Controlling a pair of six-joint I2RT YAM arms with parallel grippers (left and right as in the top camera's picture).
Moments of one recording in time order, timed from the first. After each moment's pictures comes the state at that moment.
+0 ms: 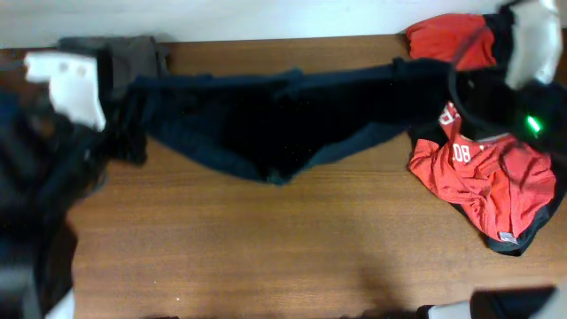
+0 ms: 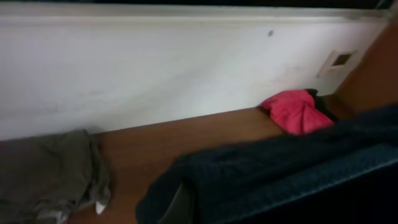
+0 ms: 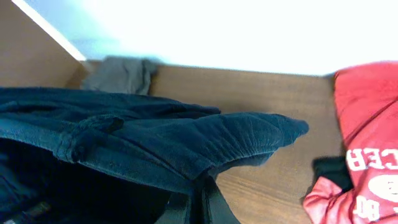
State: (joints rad) left arm 0.06 1.13 1.75 -0.94 0.41 -0.01; right arm 0.01 1.59 2.67 -1.69 -0.40 0.05
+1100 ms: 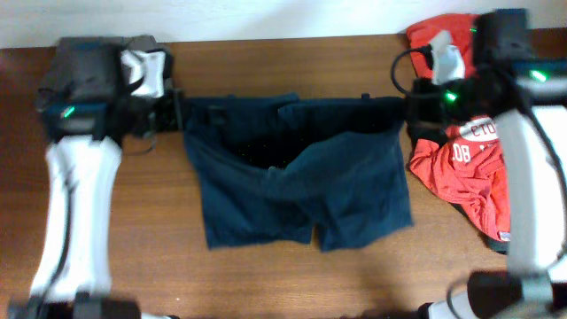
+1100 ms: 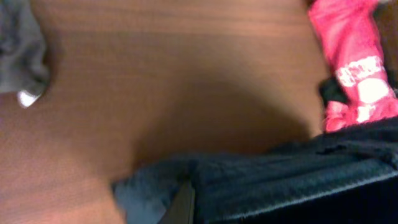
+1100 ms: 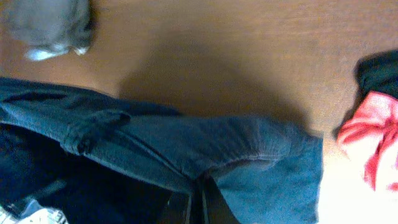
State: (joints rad) left arm 0.02 1.64 1.64 -0.99 0.42 -0.05; right arm -0.02 1.69 1.93 -1.39 -0.43 0.07
